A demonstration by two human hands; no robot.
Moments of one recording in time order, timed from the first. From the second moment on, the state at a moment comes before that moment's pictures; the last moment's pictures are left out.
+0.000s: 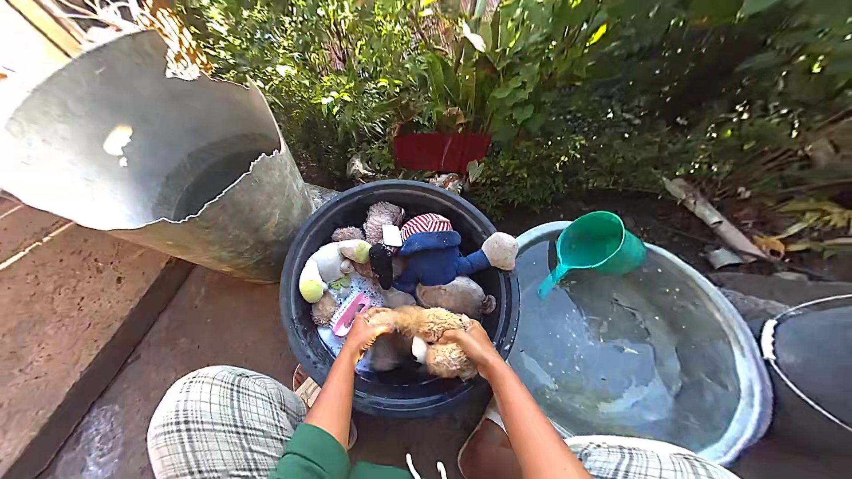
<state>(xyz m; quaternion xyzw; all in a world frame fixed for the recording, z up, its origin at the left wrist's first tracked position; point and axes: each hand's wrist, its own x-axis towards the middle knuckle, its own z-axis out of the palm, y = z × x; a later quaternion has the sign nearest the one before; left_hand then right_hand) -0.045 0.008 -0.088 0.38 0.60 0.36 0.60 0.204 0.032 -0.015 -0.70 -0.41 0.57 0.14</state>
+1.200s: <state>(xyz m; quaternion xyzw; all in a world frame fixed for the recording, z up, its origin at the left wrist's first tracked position) -0.020 -0.003 -0.076 0.04 0.43 0.59 0.69 0.187 -0.010 0.033 -0.25 -0.16 0.72 0.63</state>
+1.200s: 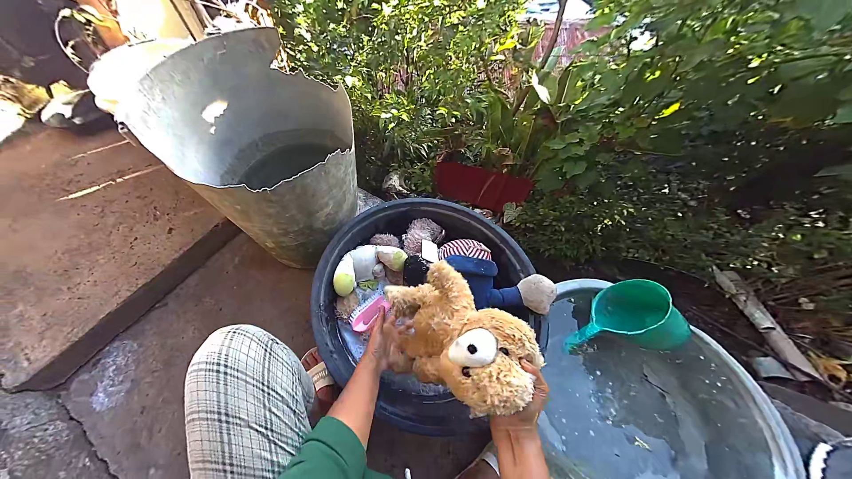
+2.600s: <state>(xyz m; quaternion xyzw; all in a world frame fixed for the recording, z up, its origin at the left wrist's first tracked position) 0.022 0.008 -0.022 0.05 0.63 0.62 0.47 0.162 0.016 -0.014 -0.46 -0.20 0.70 0.50</state>
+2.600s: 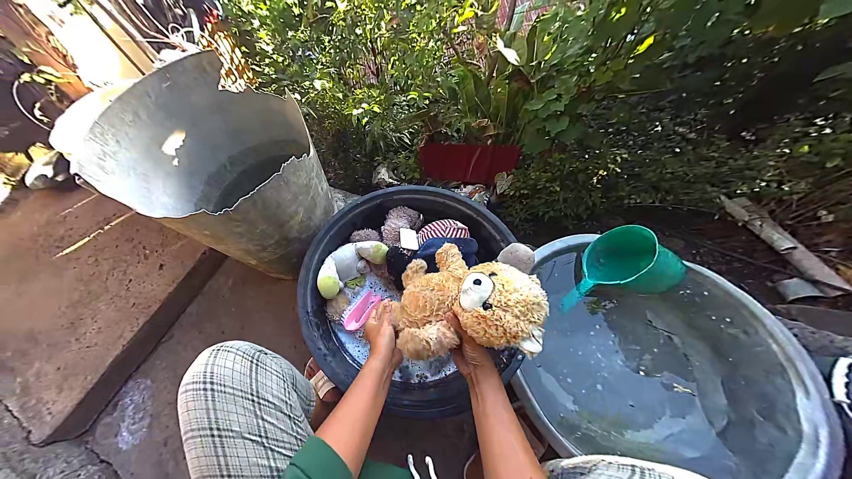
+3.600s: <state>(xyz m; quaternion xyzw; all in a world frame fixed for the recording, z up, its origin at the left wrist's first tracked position) 0.046 0.030 0.017 0.67 0.48 0.49 0.28 0.185 0.026 -0.031 -0.40 -0.16 0.72 0.55</state>
